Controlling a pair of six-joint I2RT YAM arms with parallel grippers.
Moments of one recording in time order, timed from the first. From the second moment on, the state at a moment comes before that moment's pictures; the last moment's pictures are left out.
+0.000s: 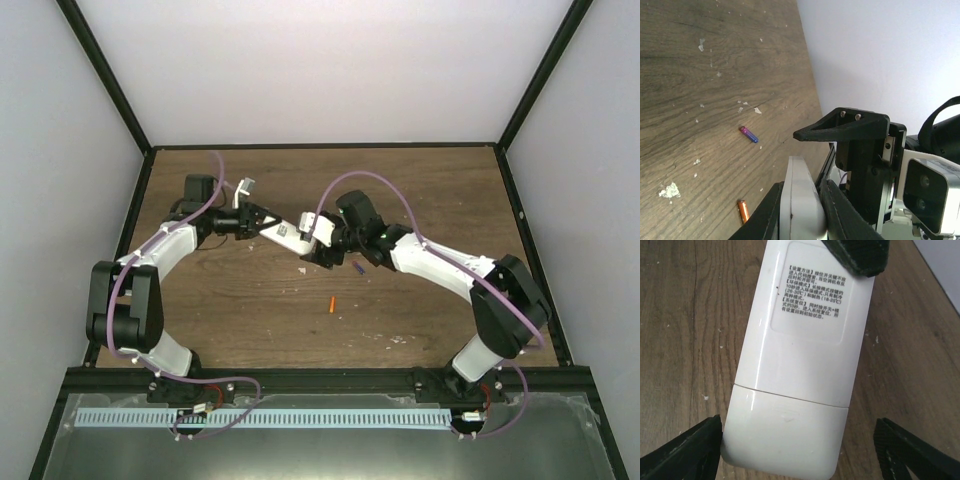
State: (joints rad) left arm -0.12 1.57 0.98 -0.16 1.16 -0.55; right arm 0.72 1.58 1.07 -0.13 -0.35 -0.61
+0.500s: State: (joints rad) left arm -0.12 1.57 0.98 -0.20 1.15 -0.52; right arm 0.72 1.59 1.07 -0.17 -0.38 -0.62
